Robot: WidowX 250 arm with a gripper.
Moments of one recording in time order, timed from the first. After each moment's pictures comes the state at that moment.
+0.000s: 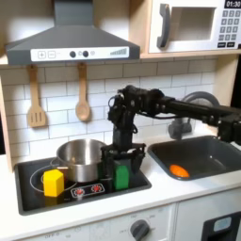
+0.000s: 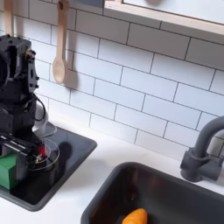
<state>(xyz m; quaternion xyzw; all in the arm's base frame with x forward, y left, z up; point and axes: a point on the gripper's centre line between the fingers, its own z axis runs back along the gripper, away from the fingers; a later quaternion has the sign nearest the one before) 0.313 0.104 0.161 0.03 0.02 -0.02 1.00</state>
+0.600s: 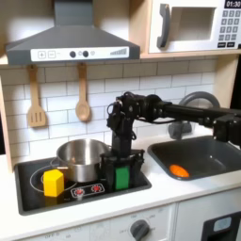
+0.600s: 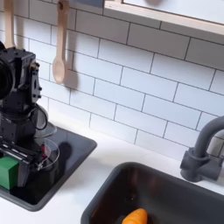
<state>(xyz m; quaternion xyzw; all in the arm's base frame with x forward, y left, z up) 0.312 0.104 0.144 0.03 0.03 -0.01 1.00</state>
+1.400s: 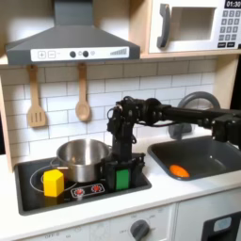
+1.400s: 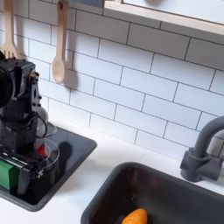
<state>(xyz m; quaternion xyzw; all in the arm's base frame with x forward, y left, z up) 0.312 0.103 0.135 0.03 0.03 0.00 1.00</state>
